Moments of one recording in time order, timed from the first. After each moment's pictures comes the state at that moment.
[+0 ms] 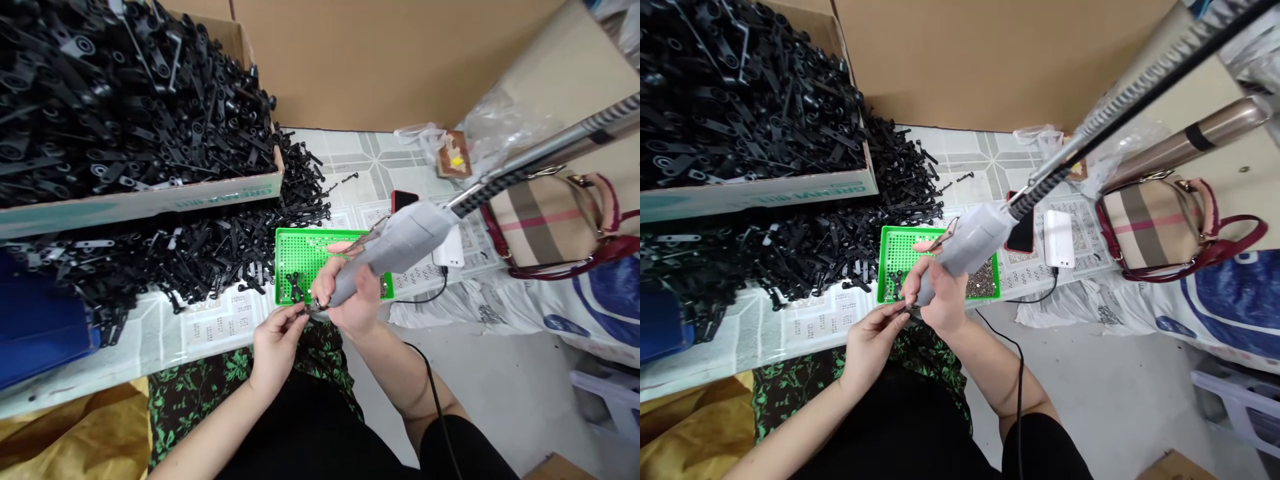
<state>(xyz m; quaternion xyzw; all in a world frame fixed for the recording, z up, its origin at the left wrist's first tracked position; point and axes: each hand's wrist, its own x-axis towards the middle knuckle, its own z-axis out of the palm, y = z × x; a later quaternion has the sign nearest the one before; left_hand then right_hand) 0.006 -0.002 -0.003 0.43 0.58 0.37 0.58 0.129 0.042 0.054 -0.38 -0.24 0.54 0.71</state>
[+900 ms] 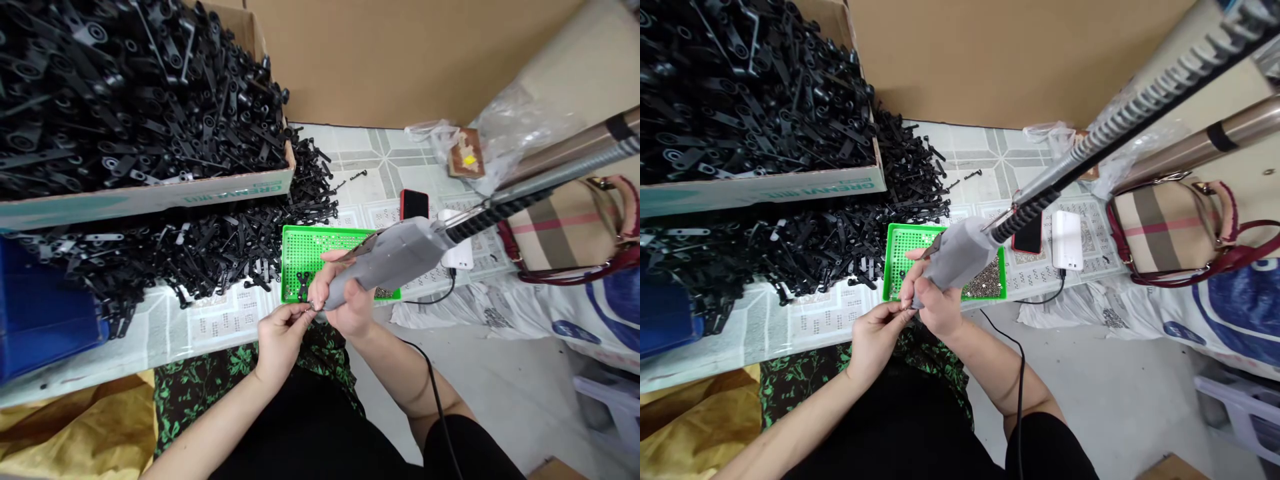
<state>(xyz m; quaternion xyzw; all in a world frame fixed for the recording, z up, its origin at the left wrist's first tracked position) 0.010 0.007 0.006 0.40 0.60 0.37 0.59 0.120 0.040 0.035 -0.35 -0.31 0.54 0.70</state>
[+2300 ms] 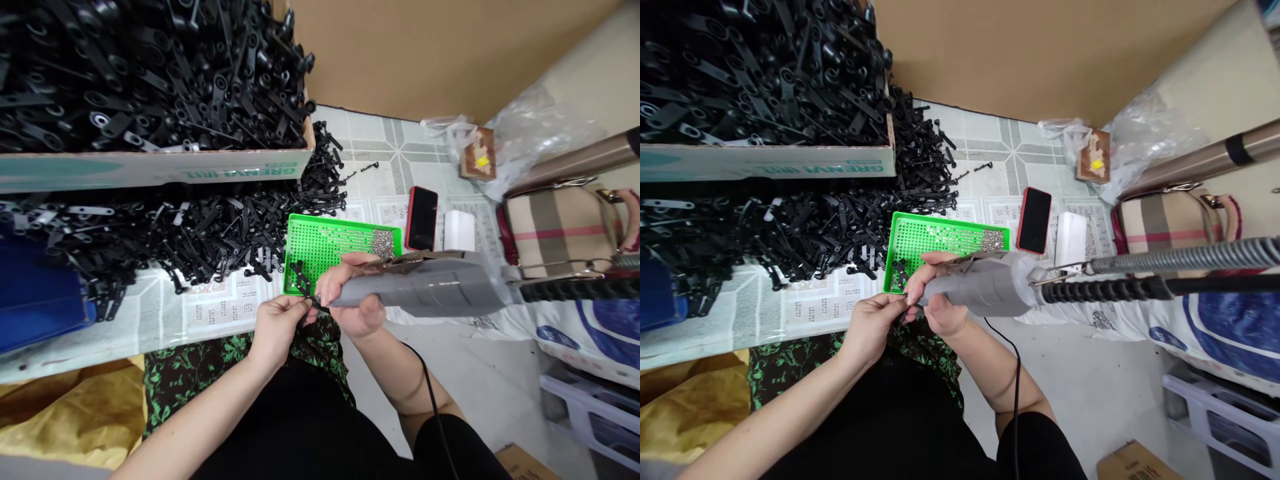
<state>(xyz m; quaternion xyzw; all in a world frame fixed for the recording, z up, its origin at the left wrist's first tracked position) 0.011 0.018 0.012 0.16 0.59 0.30 0.73 0.119 0.035 0.030 -0.37 -0.38 0.46 0.71</state>
